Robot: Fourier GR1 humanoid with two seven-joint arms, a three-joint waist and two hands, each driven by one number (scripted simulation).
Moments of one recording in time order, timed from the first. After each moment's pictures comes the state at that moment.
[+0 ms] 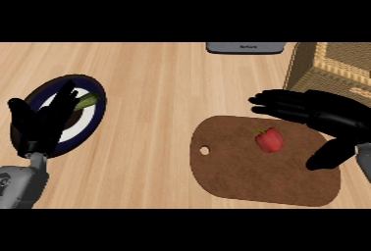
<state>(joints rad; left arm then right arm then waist) -0.22 0.45 -0.08 -1.37 0.28 0.13 0.18 -0.44 -0.66 0.25 -1.60 0.48 0.58 -0.50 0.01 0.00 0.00</state>
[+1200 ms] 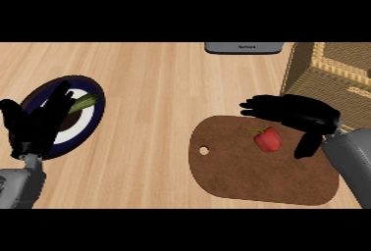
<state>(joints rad) -0.20 0.39 0.03 -1.39 0.20 0.04 0.21 -0.49 -0.54 0.29 -1.29 0.84 0.45 -0.69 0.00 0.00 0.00</state>
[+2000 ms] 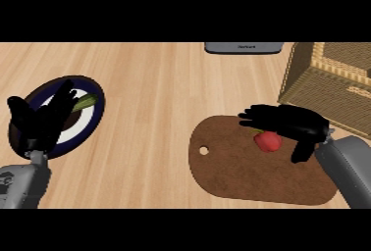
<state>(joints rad) -0.23 0.34 0.07 -1.35 0.15 0.01 0.21 -0.45 -0.50 0.31 -1.20 0.96 0.33 -0.77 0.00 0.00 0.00</state>
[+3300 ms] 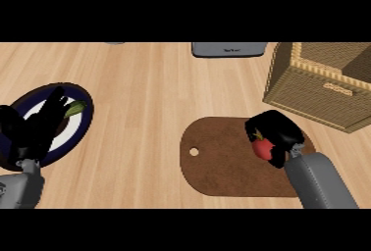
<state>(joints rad) -0.17 0.32 0.13 -1.39 0.11 0.00 0.22 -0.34 -0.20 0.12 -1.22 1.16 0.30 -0.25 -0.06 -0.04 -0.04</state>
